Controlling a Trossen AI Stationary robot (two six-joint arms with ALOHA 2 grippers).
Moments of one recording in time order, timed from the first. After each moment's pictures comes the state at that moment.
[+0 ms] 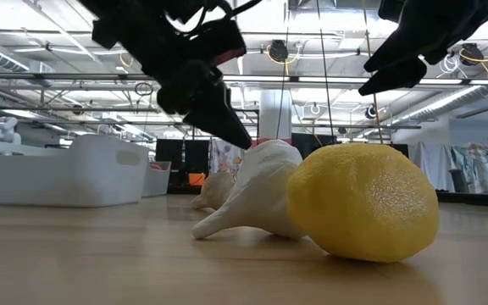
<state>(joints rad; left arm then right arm) -0.17 1.72 0.98 -0.02 -0.27 0.09 0.28 0.97 0.64 -0.32 0.41 0.41</state>
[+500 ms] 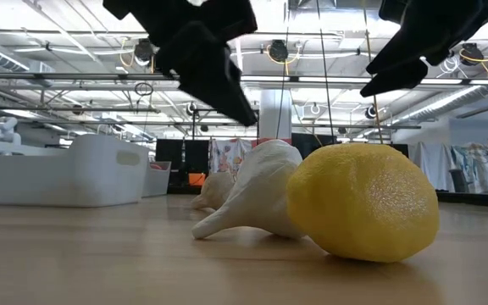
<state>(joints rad) -0.18 1.73 1.13 -0.25 -0.19 0.11 0.28 0.97 0.64 -0.34 0.41 0.40</state>
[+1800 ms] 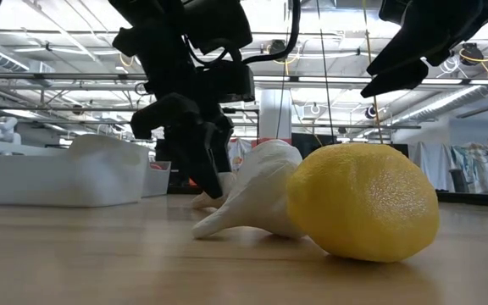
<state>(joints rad) -0.14 1.87 1.13 -0.35 -0.08 0.09 0.28 0.97 0.64 -0.34 0.41 0.41</state>
